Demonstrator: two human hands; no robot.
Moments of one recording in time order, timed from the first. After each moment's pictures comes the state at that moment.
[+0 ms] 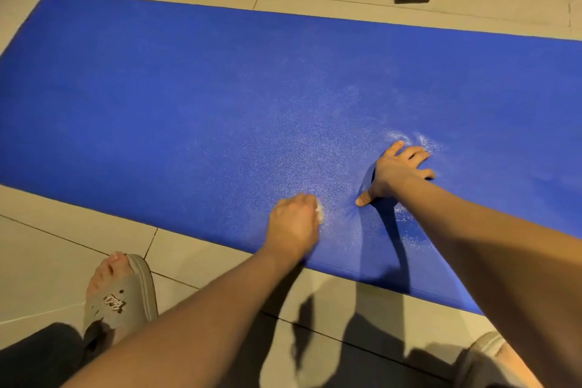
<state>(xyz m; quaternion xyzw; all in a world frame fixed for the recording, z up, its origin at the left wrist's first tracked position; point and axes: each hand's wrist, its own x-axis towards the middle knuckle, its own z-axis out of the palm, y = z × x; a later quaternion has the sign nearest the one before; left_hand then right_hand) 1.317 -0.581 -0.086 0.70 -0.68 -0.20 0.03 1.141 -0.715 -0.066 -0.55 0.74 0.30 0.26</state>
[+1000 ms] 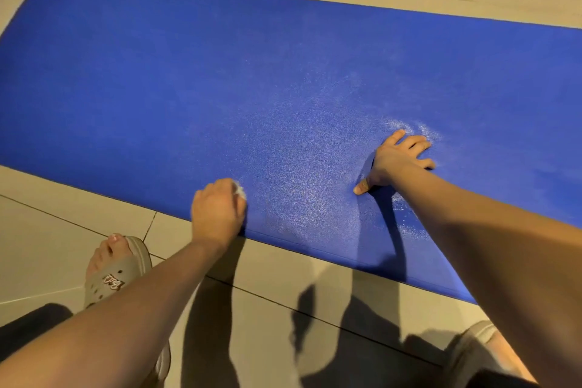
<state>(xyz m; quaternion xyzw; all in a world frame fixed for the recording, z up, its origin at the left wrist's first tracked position) 1.435 -0.552 -0.093 0.80 -0.59 -0.09 0.05 1.141 -0.715 -0.065 -0.55 0.74 0.29 0.26</state>
